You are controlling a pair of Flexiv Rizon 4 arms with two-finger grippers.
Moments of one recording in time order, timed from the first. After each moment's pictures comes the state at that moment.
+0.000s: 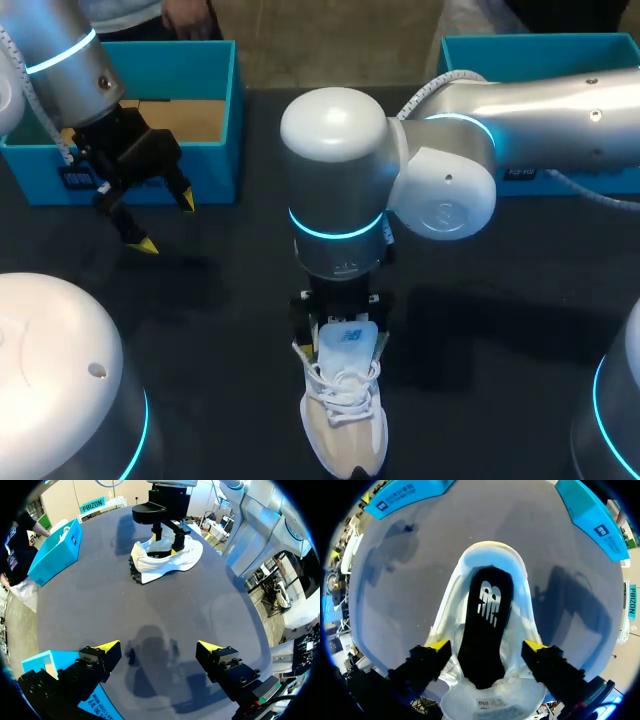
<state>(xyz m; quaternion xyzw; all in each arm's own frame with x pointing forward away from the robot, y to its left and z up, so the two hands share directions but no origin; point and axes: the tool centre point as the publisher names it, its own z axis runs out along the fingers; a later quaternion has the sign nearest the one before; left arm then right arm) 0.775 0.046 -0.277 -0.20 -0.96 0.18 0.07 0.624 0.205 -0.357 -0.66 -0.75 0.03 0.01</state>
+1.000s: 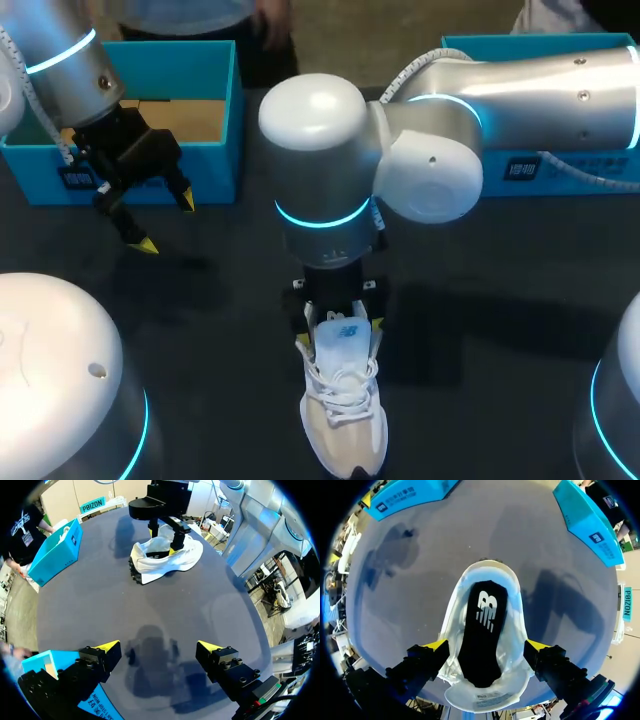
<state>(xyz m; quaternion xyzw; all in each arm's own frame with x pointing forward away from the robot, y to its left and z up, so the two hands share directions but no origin) 0.775 0.046 -0.277 -0.20 -0.96 0.18 0.07 0.637 0.206 -0.344 -0.65 -0.76 0.04 -0.01</state>
